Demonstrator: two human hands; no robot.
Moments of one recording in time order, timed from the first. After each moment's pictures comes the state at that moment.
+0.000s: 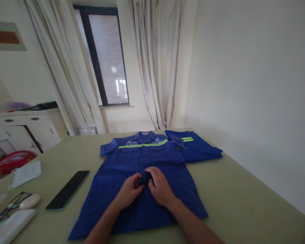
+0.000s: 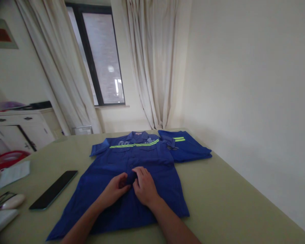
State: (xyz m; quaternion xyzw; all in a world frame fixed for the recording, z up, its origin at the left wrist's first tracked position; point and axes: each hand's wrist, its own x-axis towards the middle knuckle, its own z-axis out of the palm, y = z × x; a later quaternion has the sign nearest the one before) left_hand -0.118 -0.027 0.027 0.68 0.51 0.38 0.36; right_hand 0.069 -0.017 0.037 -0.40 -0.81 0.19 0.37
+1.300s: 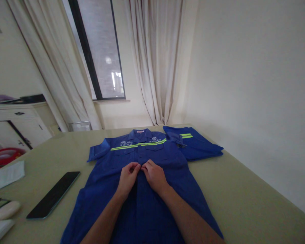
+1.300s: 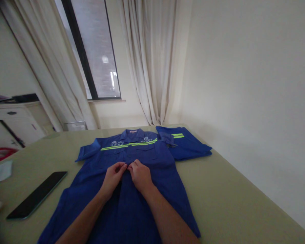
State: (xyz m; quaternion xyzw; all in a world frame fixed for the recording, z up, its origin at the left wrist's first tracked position) left_hand -0.104 0.020 0.017 0.58 0.58 0.48 0.29; right_hand 0.055 0.031 0.034 -0.47 -0.84 0.09 0.26
